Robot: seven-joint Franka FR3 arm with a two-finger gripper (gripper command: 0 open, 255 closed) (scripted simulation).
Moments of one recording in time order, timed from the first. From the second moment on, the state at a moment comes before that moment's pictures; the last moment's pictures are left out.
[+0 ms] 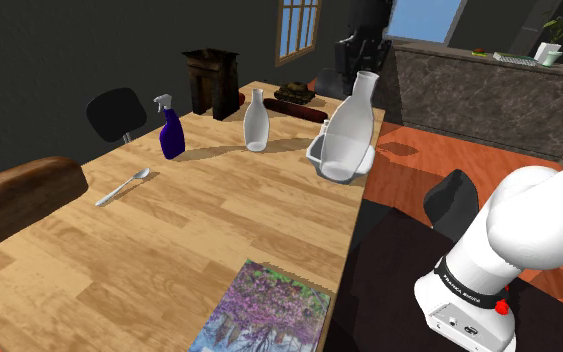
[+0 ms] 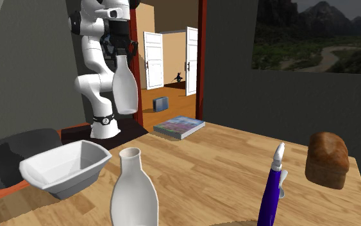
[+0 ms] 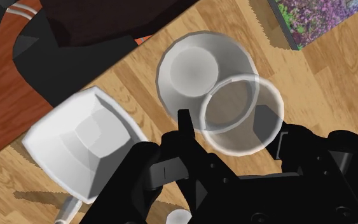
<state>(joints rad) 0.01 -0.46 0.07 -2.04 0.06 1.46 0.28</state>
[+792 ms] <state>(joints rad) 0.02 -0.49 0.07 -2.23 0.07 1.62 0.28</state>
